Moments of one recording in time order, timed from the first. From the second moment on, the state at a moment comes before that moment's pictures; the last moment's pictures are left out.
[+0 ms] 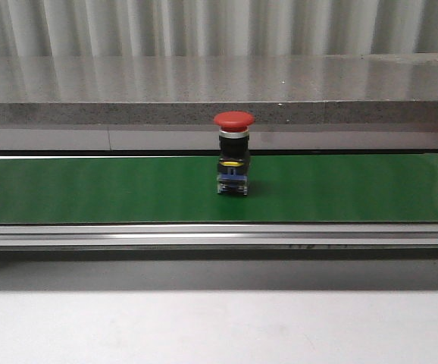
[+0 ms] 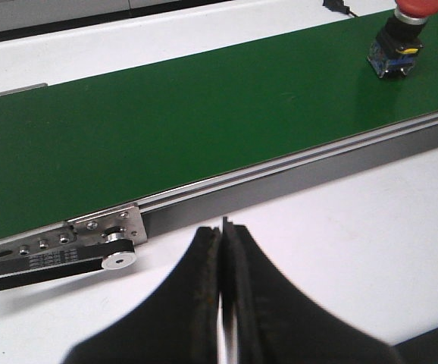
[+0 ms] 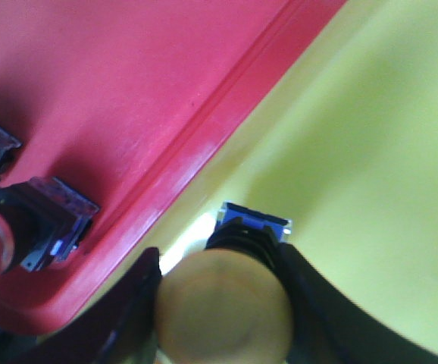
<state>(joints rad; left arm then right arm) -0.16 0.42 -0.53 -0.28 0.79 0.28 -0.67 1.75 -1.22 0.13 0.74 0.26</state>
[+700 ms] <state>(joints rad) -0.16 0.42 -0.53 -0.28 0.79 0.28 -0.67 1.77 -1.21 0.14 0.72 0.26</state>
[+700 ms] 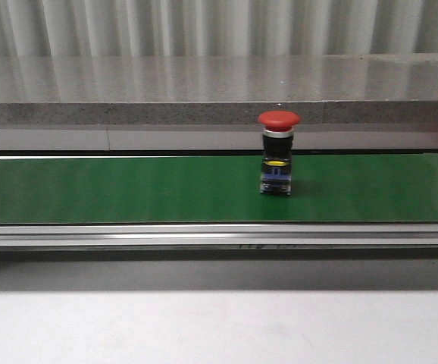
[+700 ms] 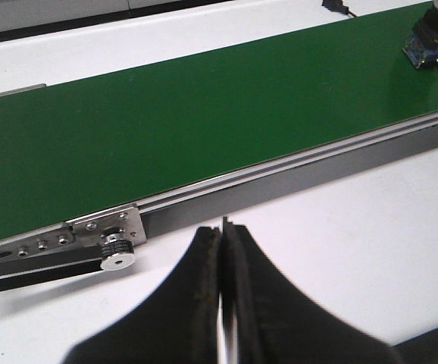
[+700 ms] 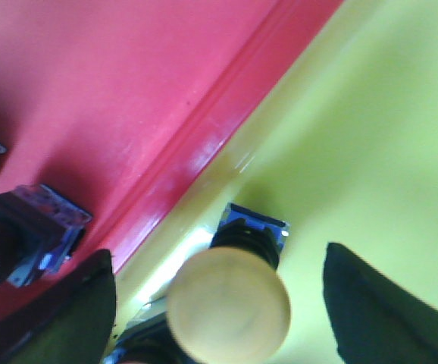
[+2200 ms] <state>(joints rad) -0.16 0.42 -0.53 -0.28 0.79 0.28 0.14 1.57 -1.49 0.19 1.23 0.07</state>
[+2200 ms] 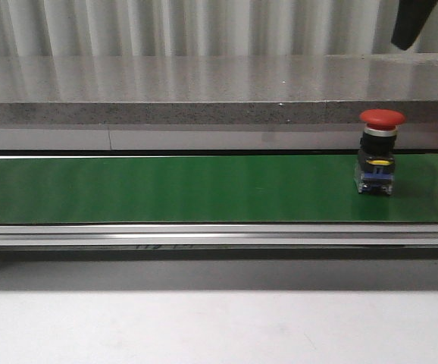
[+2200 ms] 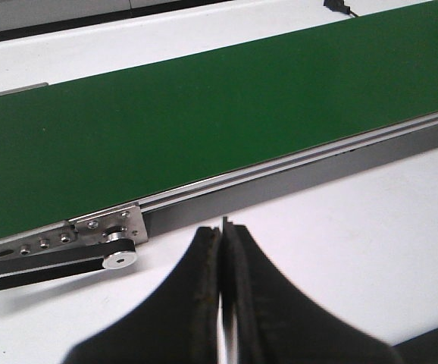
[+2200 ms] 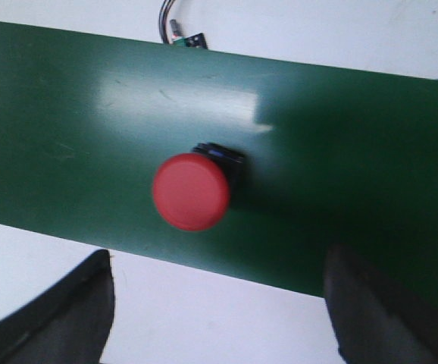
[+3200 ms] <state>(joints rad) -0.16 0.42 -0.53 -0.28 0.79 0.28 0.15 1.76 -1.52 0.04 1.23 0.26</state>
